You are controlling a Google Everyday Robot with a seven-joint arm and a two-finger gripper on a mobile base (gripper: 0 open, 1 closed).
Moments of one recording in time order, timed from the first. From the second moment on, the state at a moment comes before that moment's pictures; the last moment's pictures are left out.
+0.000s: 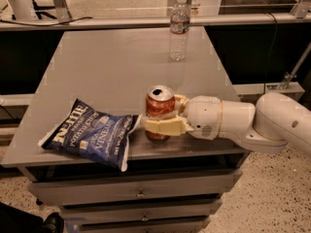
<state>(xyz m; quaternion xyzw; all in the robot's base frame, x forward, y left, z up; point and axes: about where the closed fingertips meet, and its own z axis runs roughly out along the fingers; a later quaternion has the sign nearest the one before) 0.471 0.003 0.868 -0.43 0.60 0.45 0.51</state>
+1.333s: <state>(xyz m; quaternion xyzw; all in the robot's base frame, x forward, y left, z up) 0.464 0.008 0.875 -0.46 0.57 0.45 0.51</state>
